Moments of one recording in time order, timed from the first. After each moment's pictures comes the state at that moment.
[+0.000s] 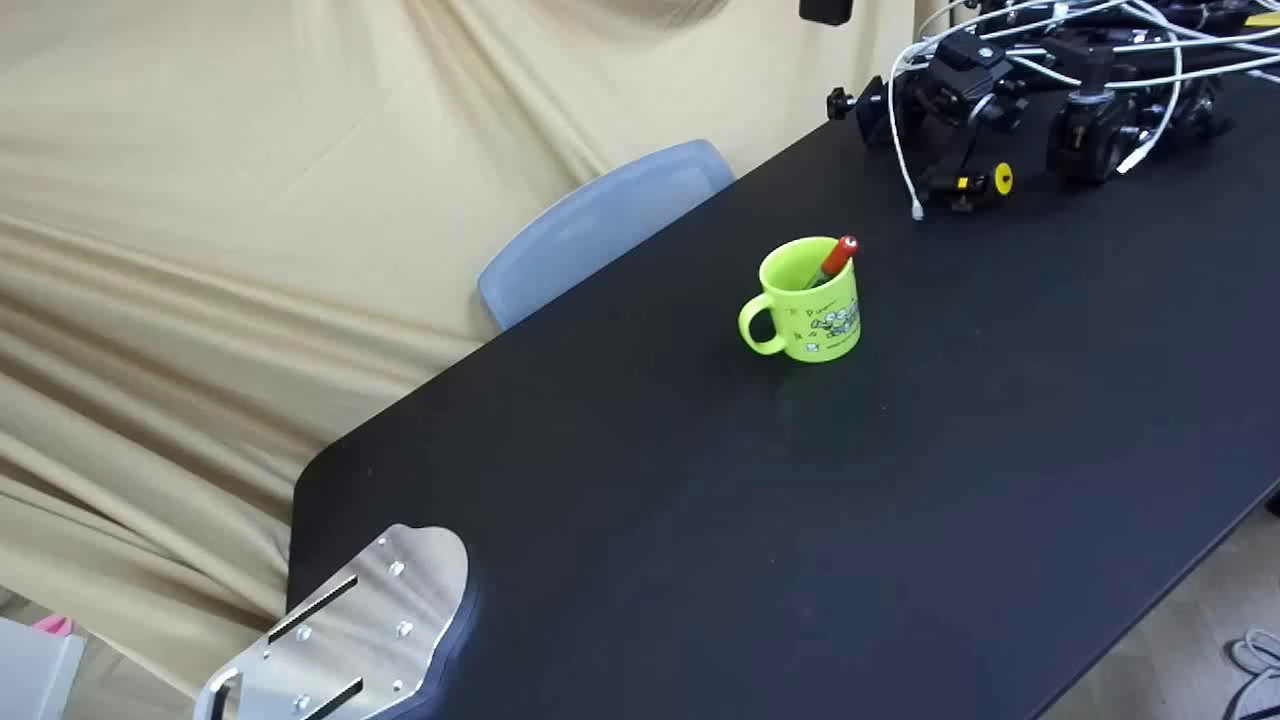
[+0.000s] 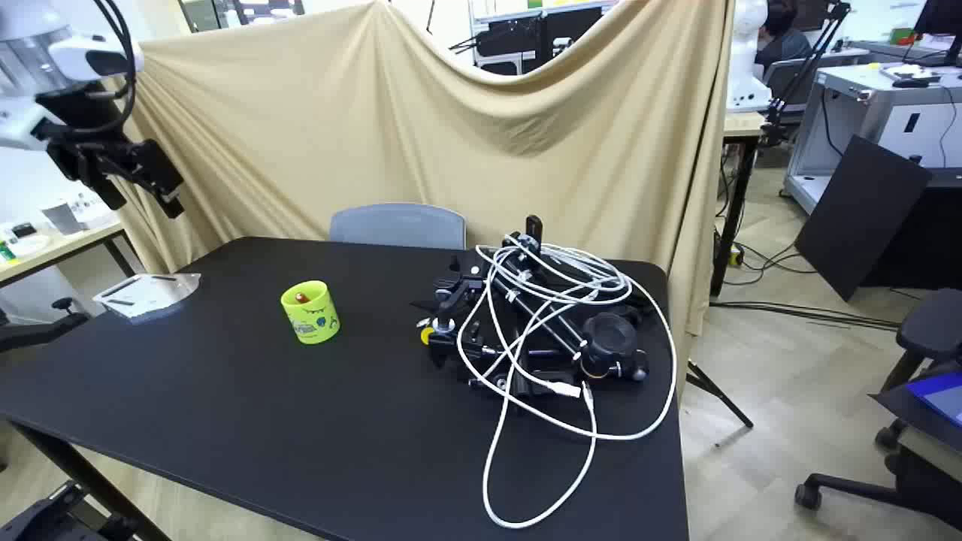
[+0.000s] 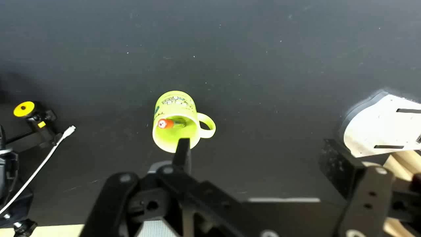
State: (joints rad) arm 0.20 -0.48 0.14 -2.53 0.25 2.31 0.03
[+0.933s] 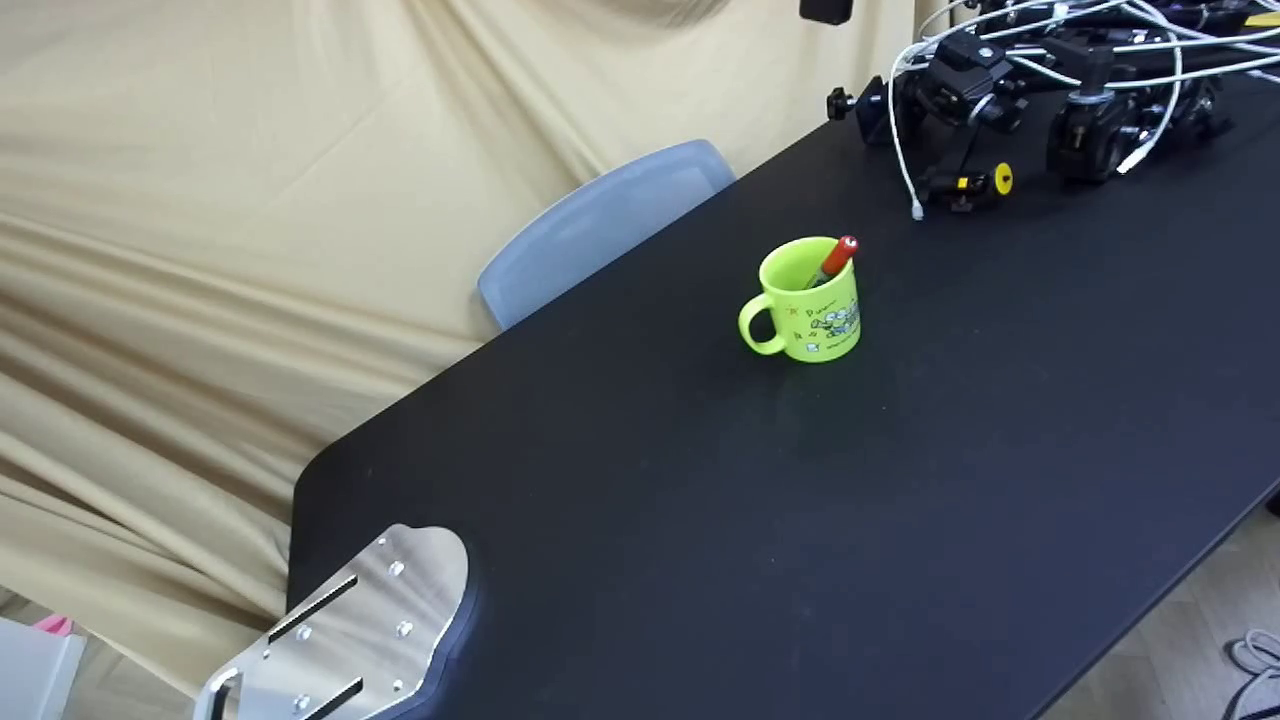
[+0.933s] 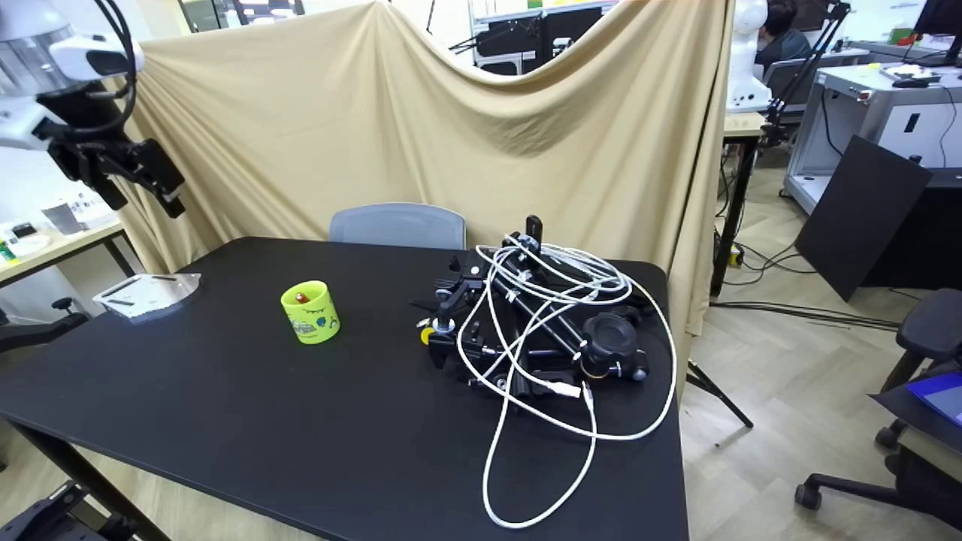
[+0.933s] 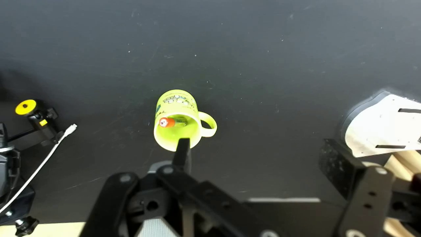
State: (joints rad) arm 0.20 -0.47 0.14 -2.53 0.24 2.31 0.03
